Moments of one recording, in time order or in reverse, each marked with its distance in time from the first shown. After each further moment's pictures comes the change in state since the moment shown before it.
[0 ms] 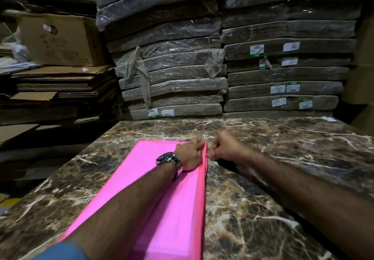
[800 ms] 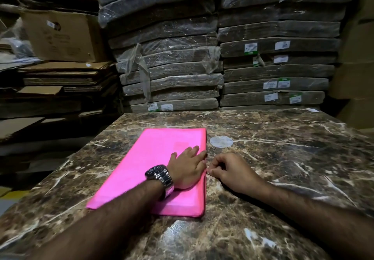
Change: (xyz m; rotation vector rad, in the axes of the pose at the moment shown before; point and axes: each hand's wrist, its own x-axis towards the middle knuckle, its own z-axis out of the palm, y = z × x) left_hand -0.136 0.035 -0.001 0.024 -0.072 0.040; right_hand -0.156 -0.028 0.019 0.206 0.079 -0.138
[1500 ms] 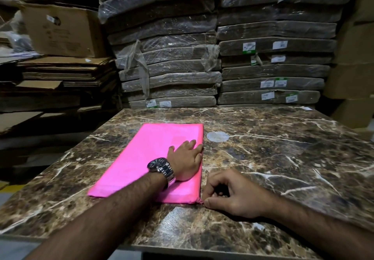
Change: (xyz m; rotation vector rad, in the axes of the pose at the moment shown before) left_hand 0.001 0.008 0.000 0.060 0.038 -0.046; right_hand -0.062 -0.018 -0.014 0.200 -0.342 -0.262
